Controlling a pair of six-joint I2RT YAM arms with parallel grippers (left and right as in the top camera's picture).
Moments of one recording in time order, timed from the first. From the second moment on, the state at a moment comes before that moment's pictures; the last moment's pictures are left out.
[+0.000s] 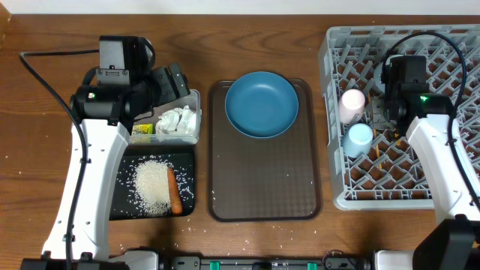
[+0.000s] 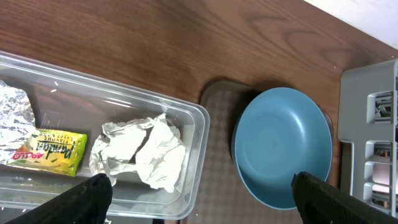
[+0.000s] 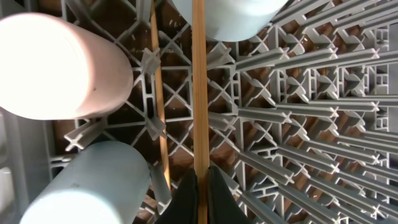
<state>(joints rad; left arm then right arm) -0.05 1.45 1.41 -0.89 0.16 -0.41 -0.01 1.55 1.22 -0.82 0.29 -0.07</state>
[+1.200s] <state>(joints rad) -0.05 1.45 1.41 -0.89 0.16 -0.41 -0.02 1.59 1.22 -0.79 0.20 -0.17</state>
